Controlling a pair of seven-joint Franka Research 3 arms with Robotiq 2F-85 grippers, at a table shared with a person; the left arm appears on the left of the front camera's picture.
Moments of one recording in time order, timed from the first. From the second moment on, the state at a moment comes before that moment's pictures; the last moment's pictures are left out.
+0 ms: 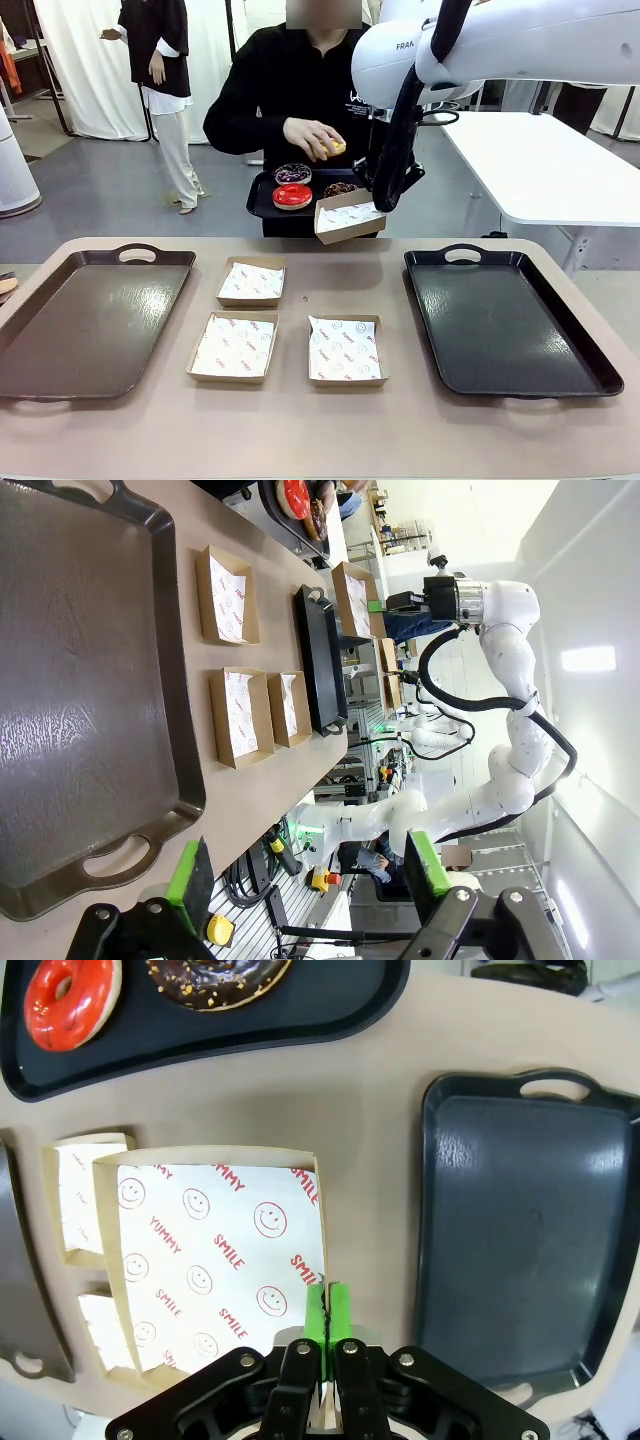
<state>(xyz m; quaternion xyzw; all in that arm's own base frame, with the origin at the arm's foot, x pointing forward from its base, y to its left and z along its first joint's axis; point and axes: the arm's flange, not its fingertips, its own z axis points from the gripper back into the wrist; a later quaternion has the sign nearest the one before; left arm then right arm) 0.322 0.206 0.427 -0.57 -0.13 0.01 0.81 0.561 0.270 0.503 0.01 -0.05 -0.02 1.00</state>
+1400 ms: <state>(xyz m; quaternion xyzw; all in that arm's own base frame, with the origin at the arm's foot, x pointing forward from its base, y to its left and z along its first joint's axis) 0.322 0.206 0.427 -0.57 -0.13 0.01 0.81 0.561 0.270 0.503 0.01 -0.05 -0.02 1.00</state>
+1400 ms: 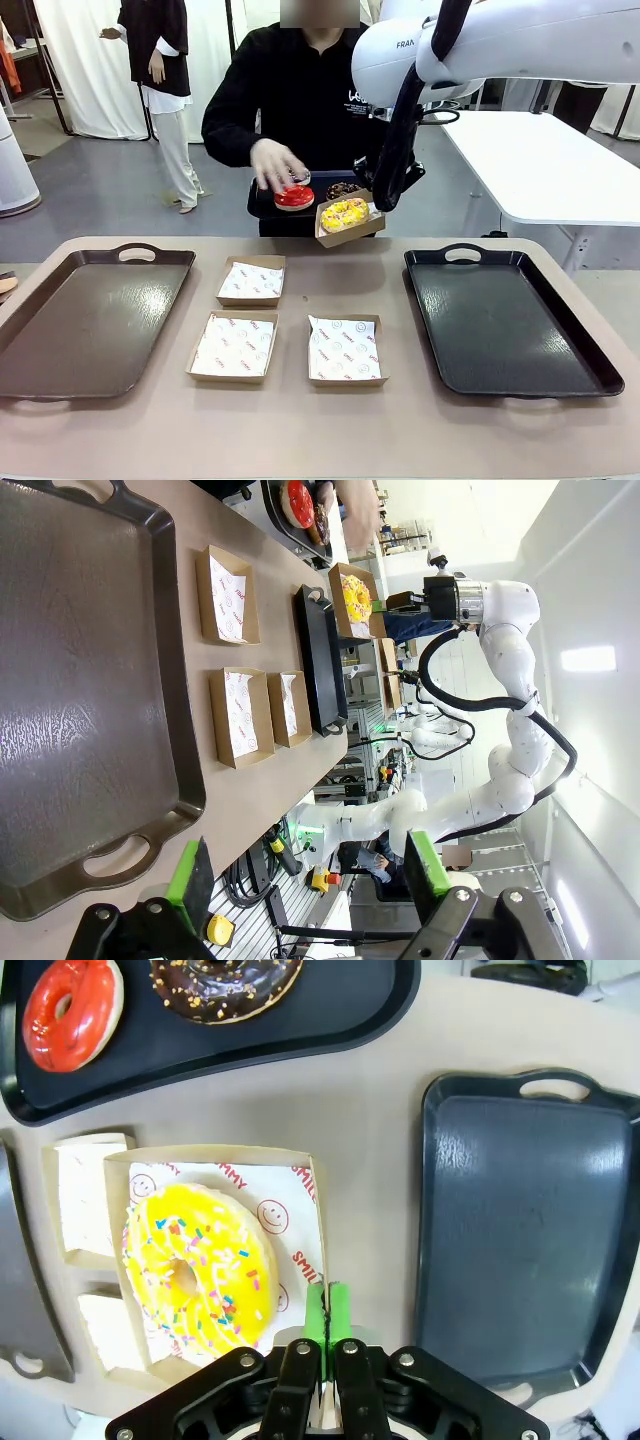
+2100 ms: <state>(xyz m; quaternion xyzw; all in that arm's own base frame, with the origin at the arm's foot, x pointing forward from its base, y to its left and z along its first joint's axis) 0.326 0.204 0.430 -0.56 -0.13 0.00 0.82 0.562 0.266 0.504 0.01 -0.05 -0.02 1.00</state>
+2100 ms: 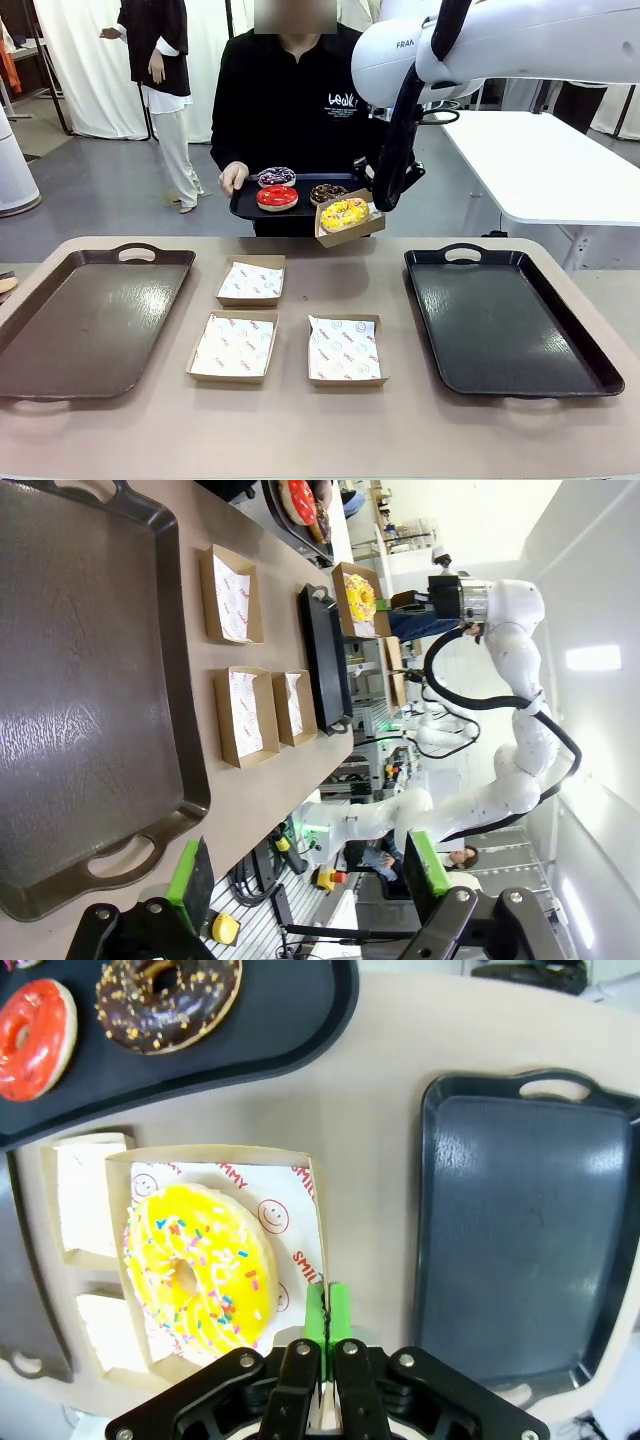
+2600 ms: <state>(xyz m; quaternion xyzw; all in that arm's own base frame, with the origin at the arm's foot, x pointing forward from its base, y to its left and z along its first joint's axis) 0.382 0.104 0.520 -0.42 -0.10 -0.07 0.90 0.556 0.123 0.522 -0.02 -0.03 -0.01 1.00</state>
